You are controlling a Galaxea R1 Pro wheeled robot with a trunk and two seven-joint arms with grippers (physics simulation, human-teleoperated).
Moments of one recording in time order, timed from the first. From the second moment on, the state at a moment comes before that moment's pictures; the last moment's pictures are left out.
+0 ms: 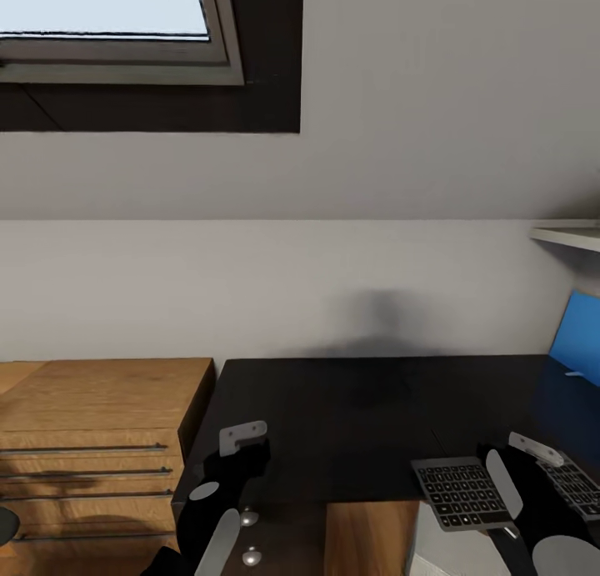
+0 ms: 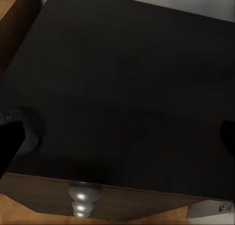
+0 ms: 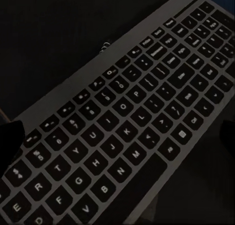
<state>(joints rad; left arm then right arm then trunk) -0.16 -0.12 -0.36 -1.53 0.39 0.56 0.59 -0.52 -0.19 -0.26 -0.79 -0.28 0.49 -0.47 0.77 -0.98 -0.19</state>
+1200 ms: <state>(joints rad) -0.16 -0.12 -0.36 -1.54 0.39 0.56 0.59 -0.52 -0.20 -0.26 -0.79 -0.28 0.48 -0.47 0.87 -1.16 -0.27</state>
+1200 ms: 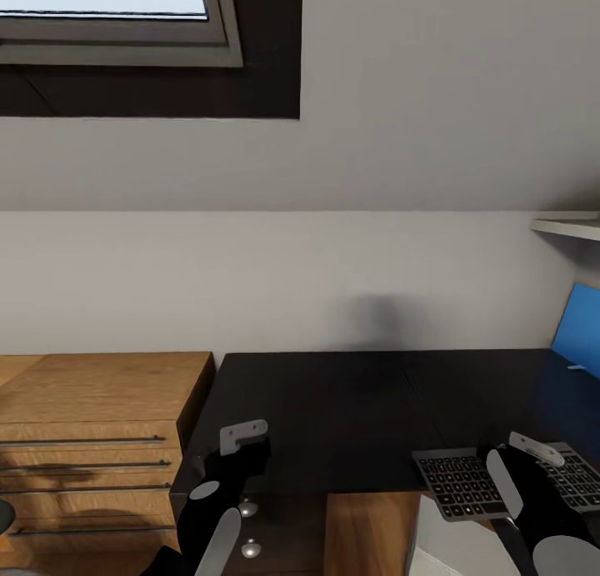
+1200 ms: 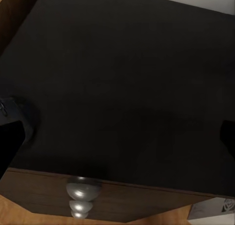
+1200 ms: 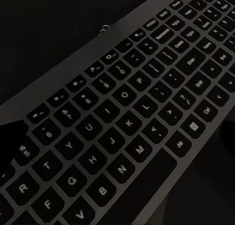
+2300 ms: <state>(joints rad) -0.16 -0.12 -0.36 -1.51 0.40 0.56 0.59 -0.52 -0.20 -0.26 -0.79 -0.28 0.48 -0.47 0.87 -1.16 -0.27</state>
